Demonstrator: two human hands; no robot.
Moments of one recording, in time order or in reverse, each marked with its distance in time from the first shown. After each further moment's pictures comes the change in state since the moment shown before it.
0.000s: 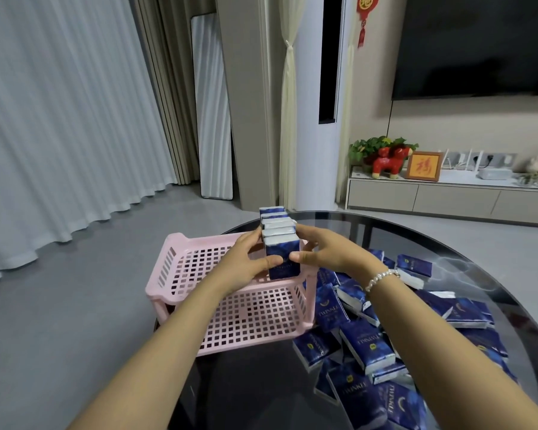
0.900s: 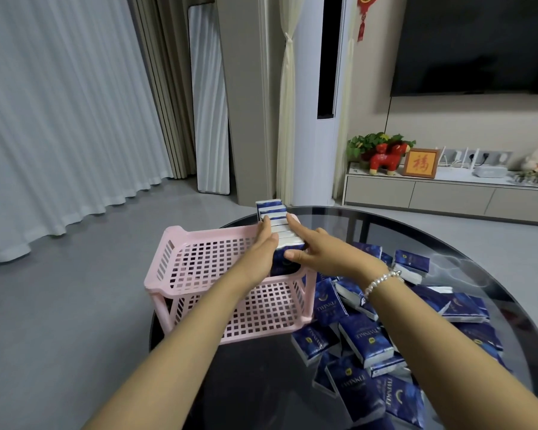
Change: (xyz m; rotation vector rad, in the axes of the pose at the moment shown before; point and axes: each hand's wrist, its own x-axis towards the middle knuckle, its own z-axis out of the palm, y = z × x) left_hand 0.001 0.008 0.025 -0.050 0.017 -0.152; right_hand -0.005 -0.010 0.012 -0.292 -0.040 0.144
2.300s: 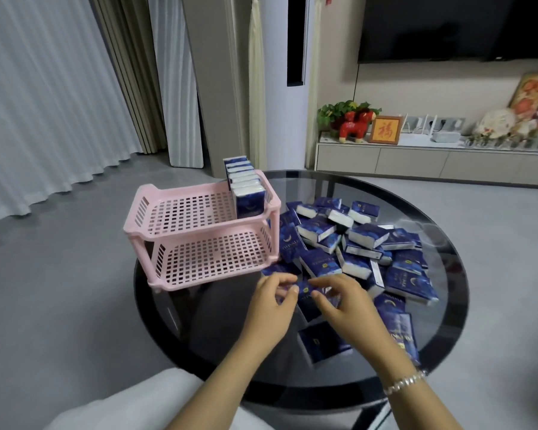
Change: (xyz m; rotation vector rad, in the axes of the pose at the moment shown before) left_hand -0.141 -0.066 0.114 0.085 0.103 0.139; right_hand -0.177 0.045 0.117 0.186 0.523 0.084
